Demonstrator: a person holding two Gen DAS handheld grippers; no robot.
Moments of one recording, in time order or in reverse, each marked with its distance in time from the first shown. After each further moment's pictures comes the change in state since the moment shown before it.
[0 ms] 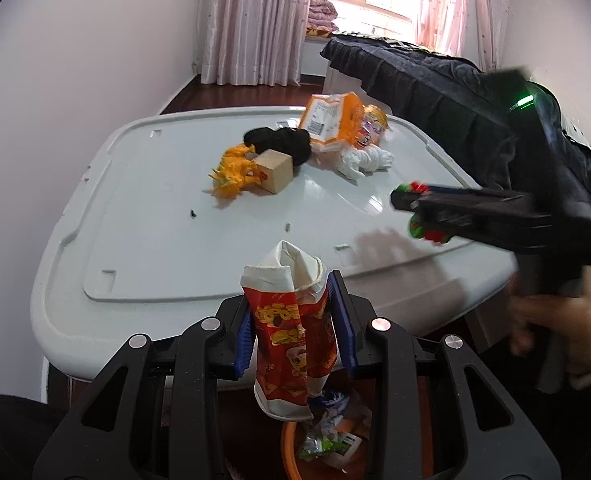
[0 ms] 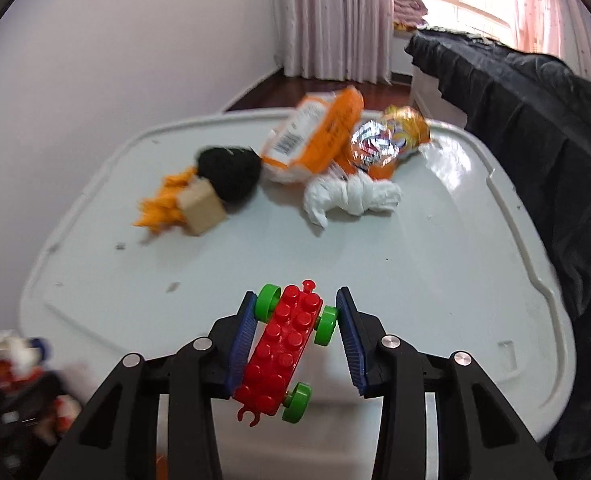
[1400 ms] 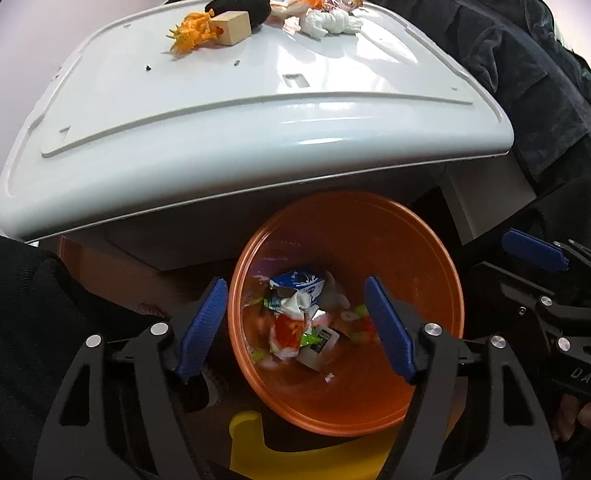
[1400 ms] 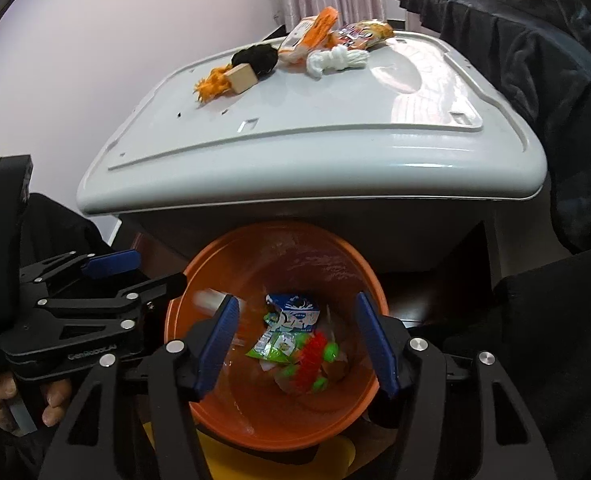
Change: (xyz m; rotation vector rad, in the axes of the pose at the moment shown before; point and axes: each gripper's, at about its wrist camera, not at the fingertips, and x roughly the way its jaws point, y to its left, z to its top) left arm 0.010 -0.033 -0.077 0.009 0.339 -0.024; right arm -0.081 -0.005 -0.159 0.099 0.176 0.060
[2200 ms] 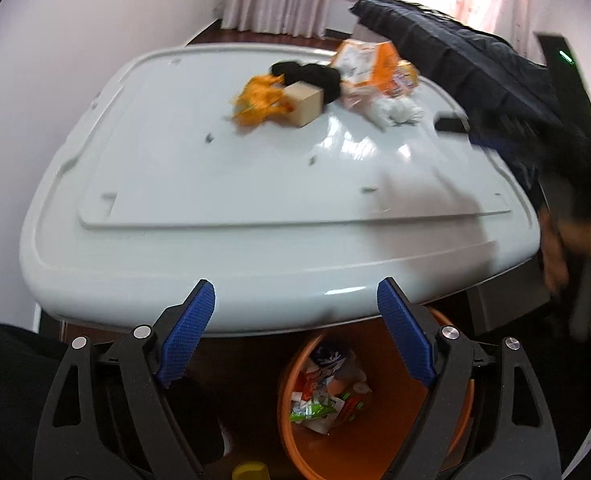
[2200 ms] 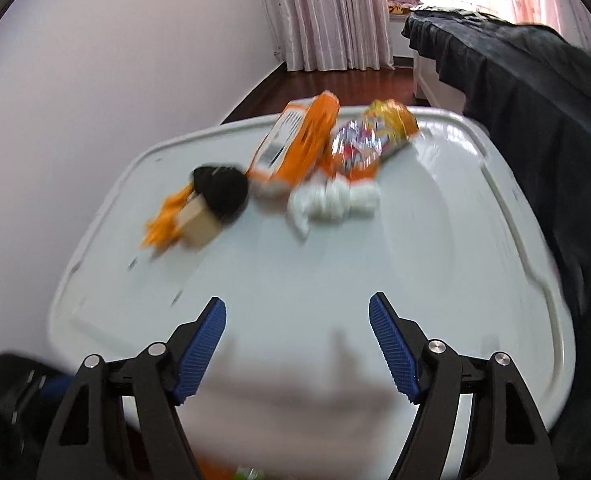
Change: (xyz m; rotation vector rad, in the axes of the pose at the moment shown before) left arm -0.006 0.058 0.058 -0.143 -0.150 0.029; right arm 0.081 -0.022 0.221 -0.047 -0.114 -0.014
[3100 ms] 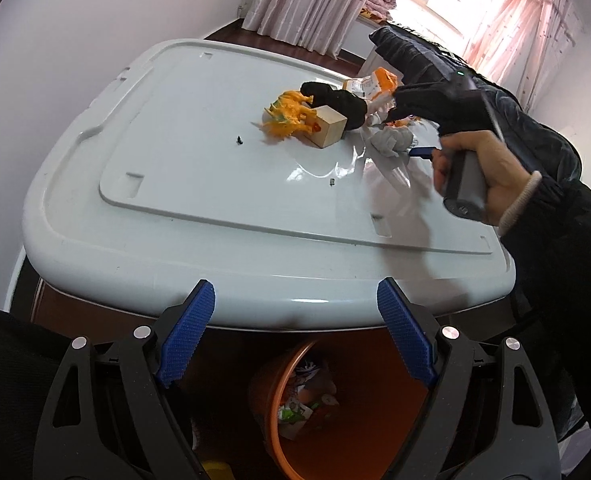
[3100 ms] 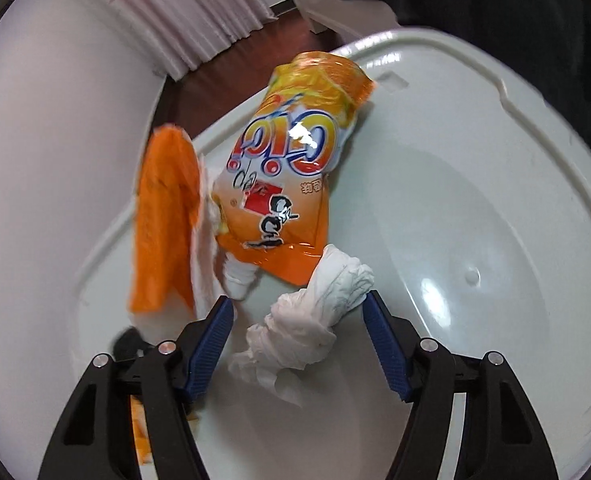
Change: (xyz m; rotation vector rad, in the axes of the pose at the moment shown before) left arm -0.020 0.029 -0.003 -0.154 -0.066 -0.098; right arm 0.110 -0.027 0.078 0.474 0.135 -0.112
